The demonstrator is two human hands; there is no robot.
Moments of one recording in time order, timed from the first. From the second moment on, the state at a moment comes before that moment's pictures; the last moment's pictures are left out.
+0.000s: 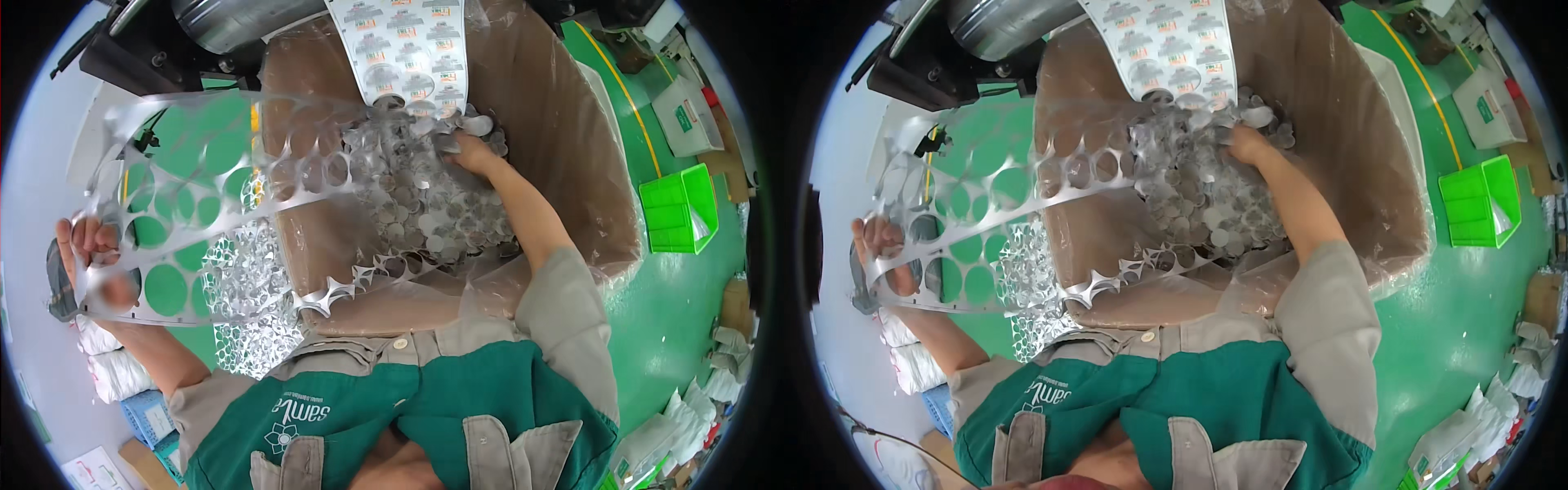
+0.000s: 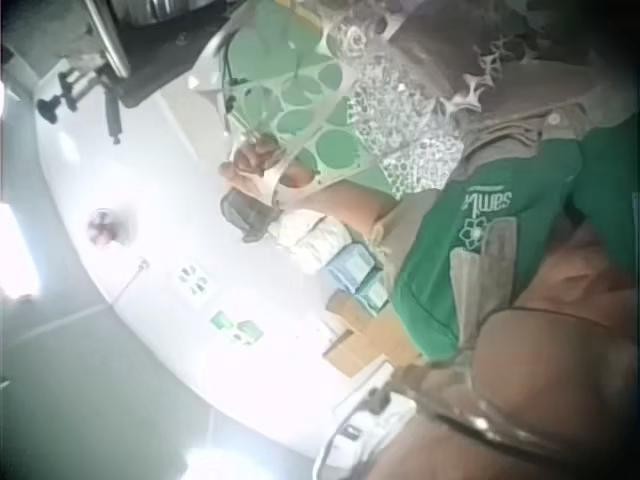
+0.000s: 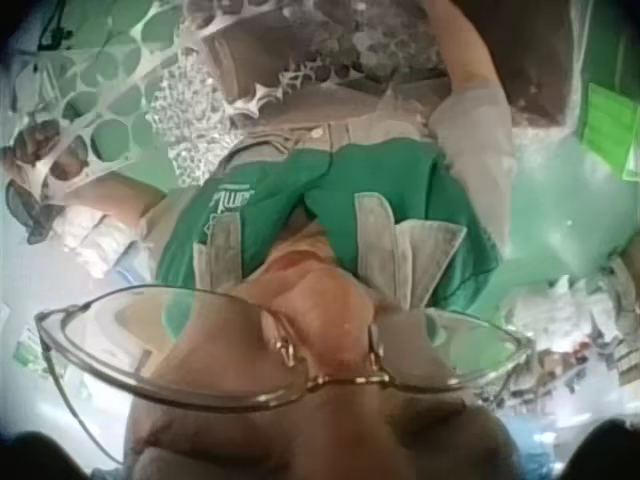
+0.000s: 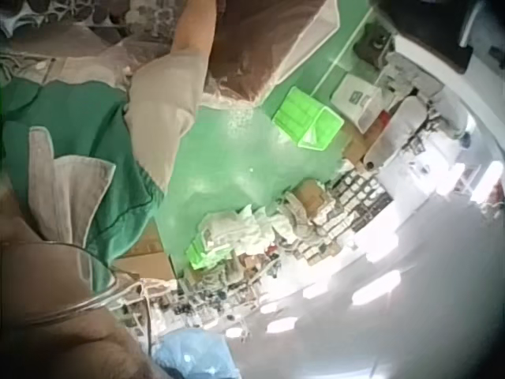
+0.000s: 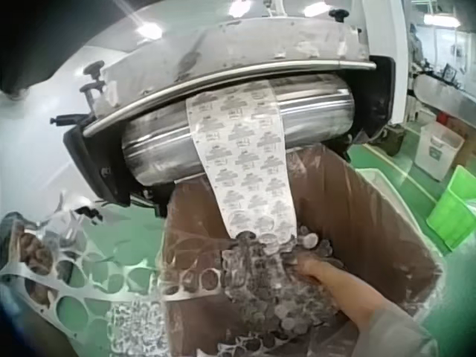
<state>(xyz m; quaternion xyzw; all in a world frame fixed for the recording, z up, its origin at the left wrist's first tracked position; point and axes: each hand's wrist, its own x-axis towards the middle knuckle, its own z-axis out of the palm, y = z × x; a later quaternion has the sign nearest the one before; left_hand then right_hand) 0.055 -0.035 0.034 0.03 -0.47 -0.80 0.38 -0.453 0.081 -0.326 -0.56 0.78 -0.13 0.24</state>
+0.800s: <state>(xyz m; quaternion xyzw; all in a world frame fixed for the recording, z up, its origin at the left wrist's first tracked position) -0.101 -0.031 -0.128 0.20 -0.97 0.10 -0.09 -0.492 0.071 -0.329 -0.13 0.47 -0.70 0.52</state>
